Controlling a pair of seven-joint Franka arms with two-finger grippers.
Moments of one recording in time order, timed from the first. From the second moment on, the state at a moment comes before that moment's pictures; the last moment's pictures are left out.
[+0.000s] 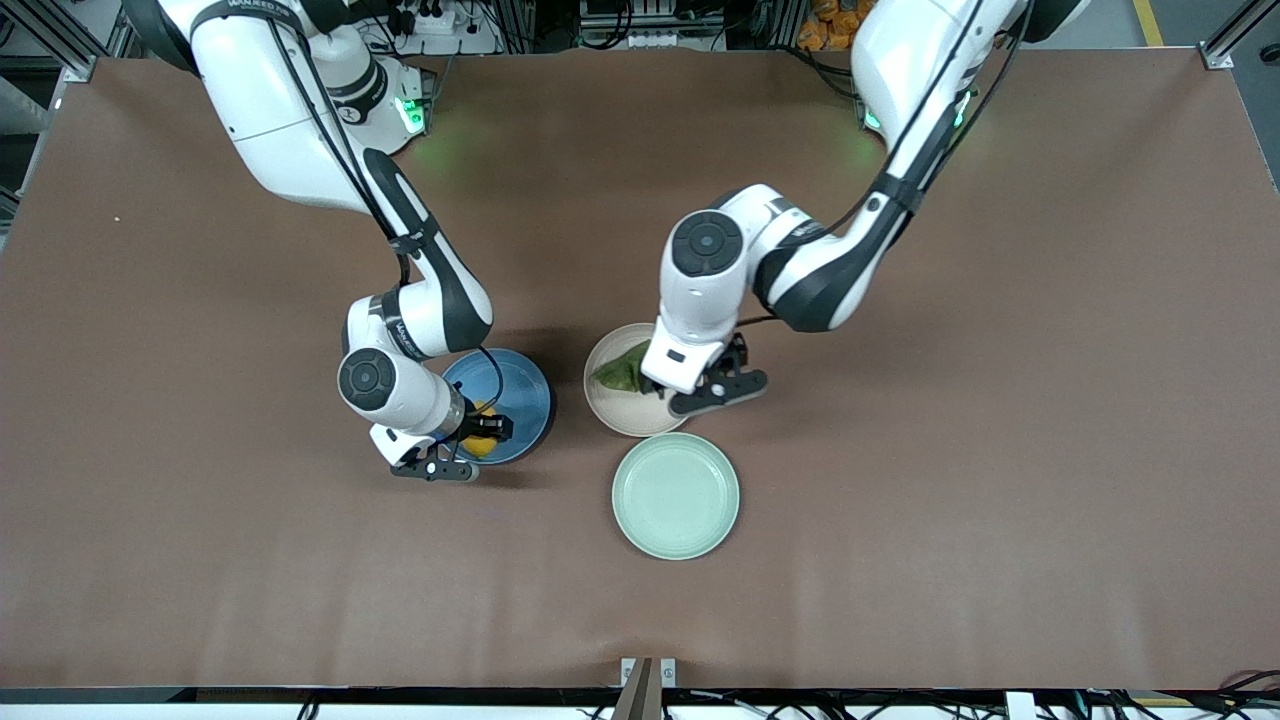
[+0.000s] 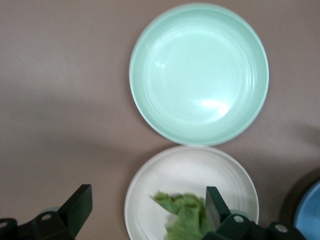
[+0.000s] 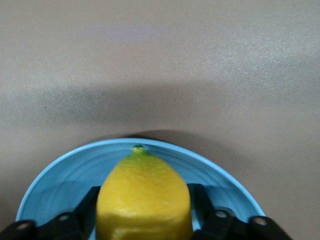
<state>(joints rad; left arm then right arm) -0.48 0.65 -0.26 -1.44 0.28 2.16 -1.12 0.36 0.72 -0.01 -1.69 0.20 2.41 0.29</state>
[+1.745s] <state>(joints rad) -0.12 0.12 -0.14 -1.86 0.05 2.03 -0.24 0.19 0.68 -0.03 -1.26 0.09 1.75 0.13</state>
